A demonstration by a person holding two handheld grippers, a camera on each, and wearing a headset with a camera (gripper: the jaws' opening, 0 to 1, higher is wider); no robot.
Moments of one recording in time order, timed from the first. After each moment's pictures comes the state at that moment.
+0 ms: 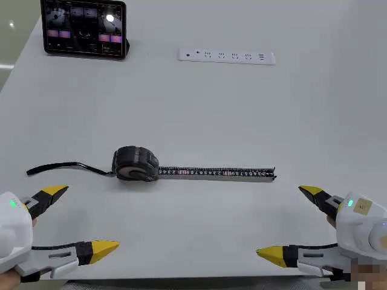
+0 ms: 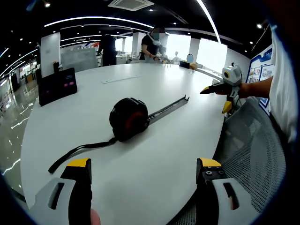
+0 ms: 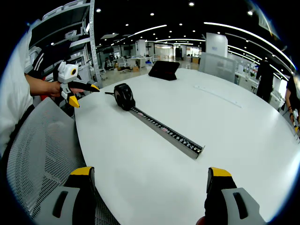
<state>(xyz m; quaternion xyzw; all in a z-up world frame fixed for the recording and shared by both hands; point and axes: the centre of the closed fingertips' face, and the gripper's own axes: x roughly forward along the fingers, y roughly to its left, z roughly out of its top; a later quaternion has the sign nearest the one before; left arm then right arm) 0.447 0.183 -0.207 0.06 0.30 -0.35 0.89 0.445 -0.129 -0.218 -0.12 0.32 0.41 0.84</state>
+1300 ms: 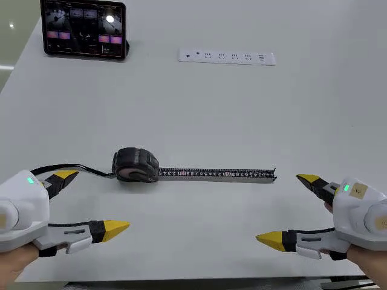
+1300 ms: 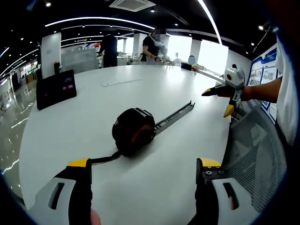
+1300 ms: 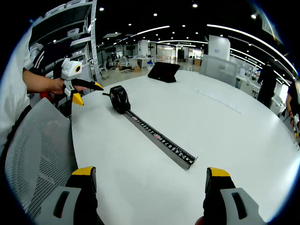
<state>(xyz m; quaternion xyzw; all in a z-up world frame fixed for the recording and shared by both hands) 0.483 0.170 -0.204 0.06 0.30 -0.34 0.89 0.472 -0.131 -0.216 -0.14 0.31 0.42 0.84</state>
